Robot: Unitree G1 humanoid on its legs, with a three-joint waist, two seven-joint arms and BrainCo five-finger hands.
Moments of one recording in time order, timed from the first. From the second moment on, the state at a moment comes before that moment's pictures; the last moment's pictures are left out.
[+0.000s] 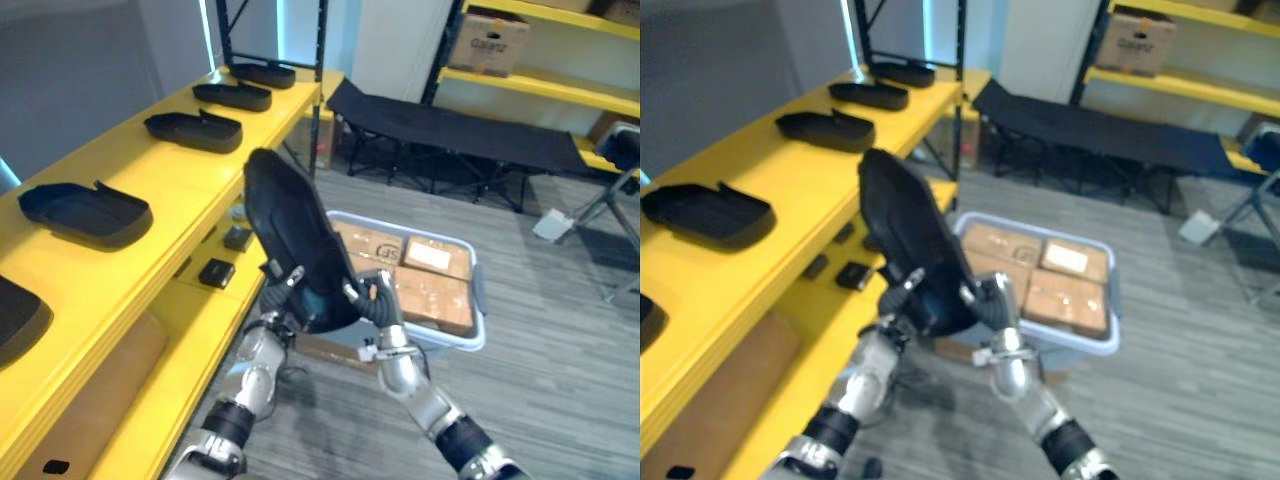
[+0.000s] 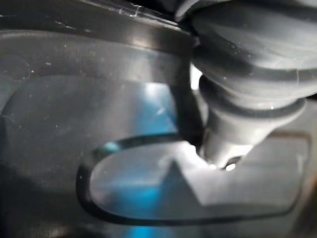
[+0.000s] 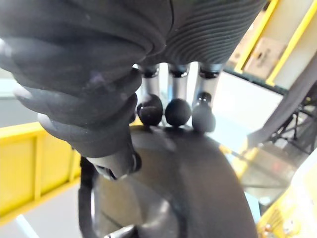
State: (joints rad) left arm -0.27 0.07 -0.22 0.40 -0.85 -0.13 0.06; right arm -0.19 -0.17 0.48 0.33 -0.37 -0.42 -0.65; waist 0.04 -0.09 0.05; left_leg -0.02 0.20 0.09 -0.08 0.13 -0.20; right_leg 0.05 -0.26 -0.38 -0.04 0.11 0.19
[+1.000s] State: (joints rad) left arm 0.18 -0.01 0.12 -0.20 0.10 -0.40 0.67; right arm 0.33 -0.07 -0.18 0.23 0.26 -0.33 -0.30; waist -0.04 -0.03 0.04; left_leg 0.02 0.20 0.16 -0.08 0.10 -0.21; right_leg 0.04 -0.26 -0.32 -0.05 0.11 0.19
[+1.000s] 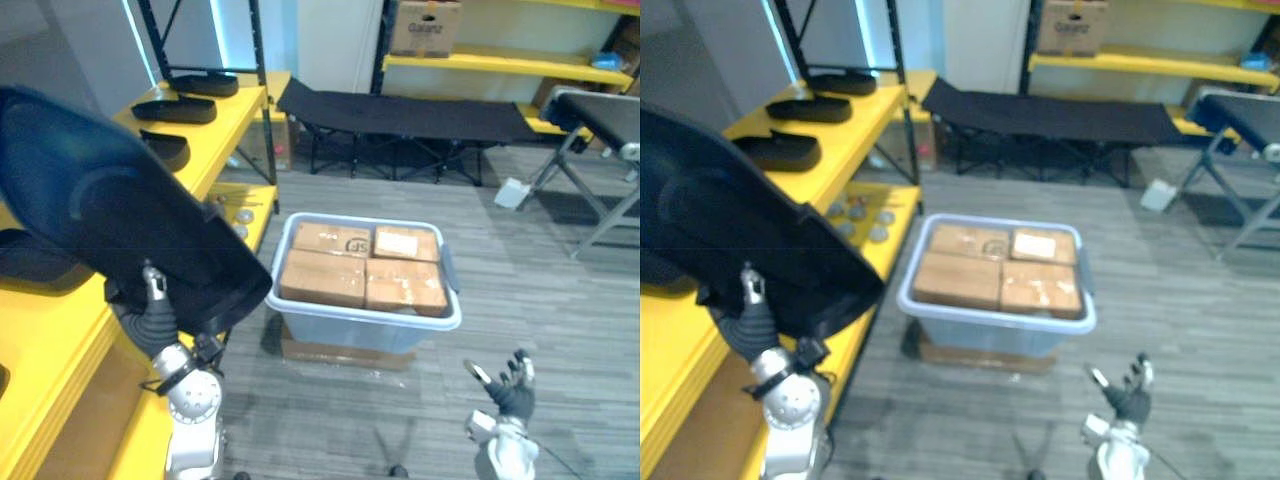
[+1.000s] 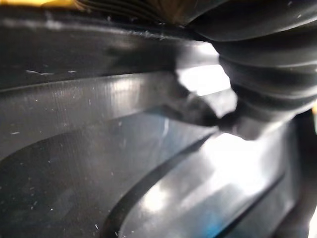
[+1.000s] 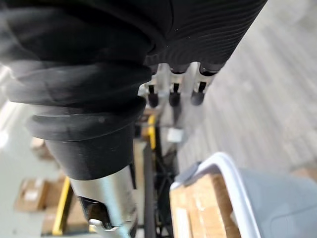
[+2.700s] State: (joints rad) left arm 0.32 0.09 0.29 -0.33 -0.14 -0.38 0.30; right arm 0.11 -0.14 0.09 0.17 0.23 -0.38 0.04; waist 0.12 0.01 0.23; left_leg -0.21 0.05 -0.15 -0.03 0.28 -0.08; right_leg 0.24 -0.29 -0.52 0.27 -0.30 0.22
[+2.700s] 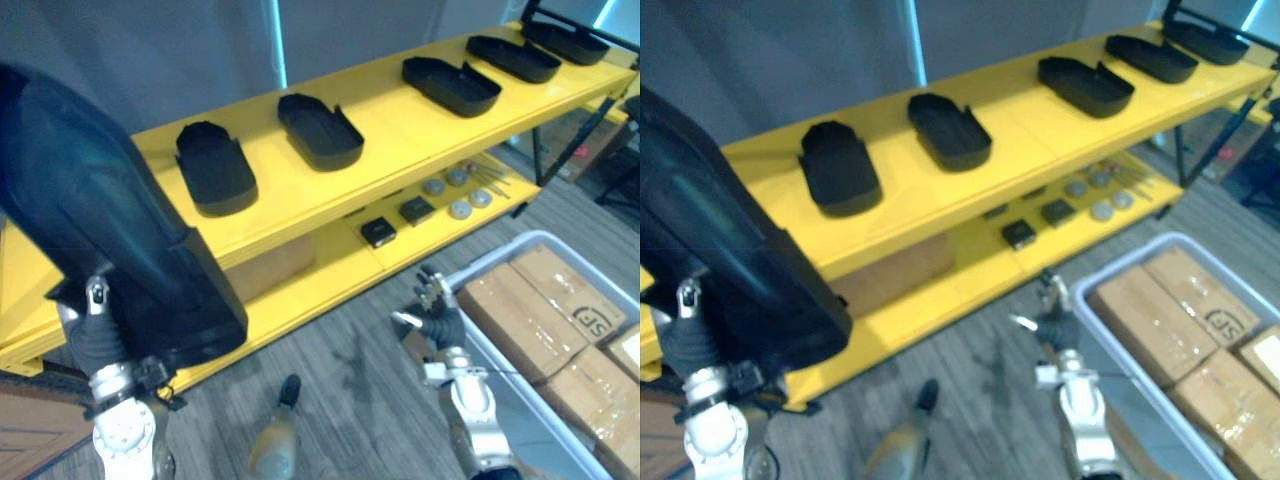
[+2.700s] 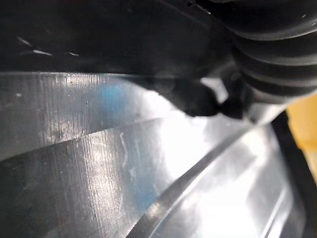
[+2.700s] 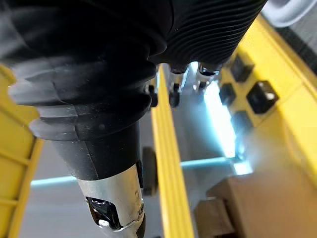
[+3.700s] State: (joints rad) left arm 0.25 0.05 0.40 -0.34 -0.07 -0.30 0.41; right arm -0.19 -0.22 0.22 -0.16 0.30 -0.44 0.06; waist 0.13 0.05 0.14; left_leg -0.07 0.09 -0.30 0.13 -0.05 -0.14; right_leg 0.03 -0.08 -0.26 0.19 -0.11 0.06
